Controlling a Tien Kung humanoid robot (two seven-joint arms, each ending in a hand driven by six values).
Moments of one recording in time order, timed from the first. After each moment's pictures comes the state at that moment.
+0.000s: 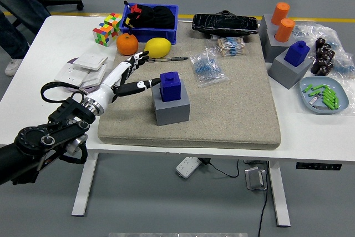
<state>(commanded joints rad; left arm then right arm) -0.78 0.28 -0.24 -0.77 0.54 0.25 -0.50 0.03 -0.27 1.11 0.22 -0.79 0.07 -0.06</state>
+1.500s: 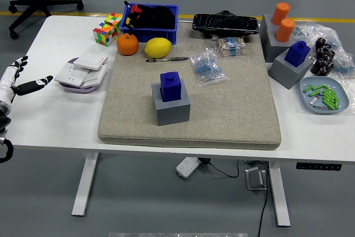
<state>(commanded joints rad) -0.78 0.41 -0.11 -0.32 0.29 0.26 -0.39 0.03 -0.28 1.14 0.22 -0.80 0.07 -0.06</state>
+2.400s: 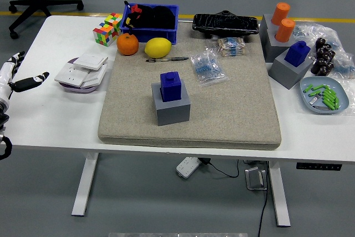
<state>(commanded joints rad) -0.79 0.41 -0.11 -0.33 0.30 0.28 -0.39 0.03 -0.27 1.15 0.23 -0.80 0.07 -0.06</state>
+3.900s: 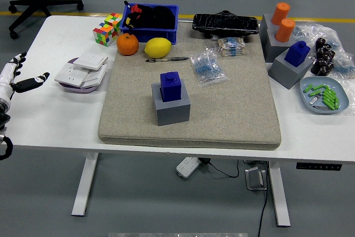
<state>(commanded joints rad) -0.79 0.41 -0.09 -0.33 0.29 0.27 -0.38 0.04 -0.28 1.14 0.23 -0.80 0.07 -0.06</state>
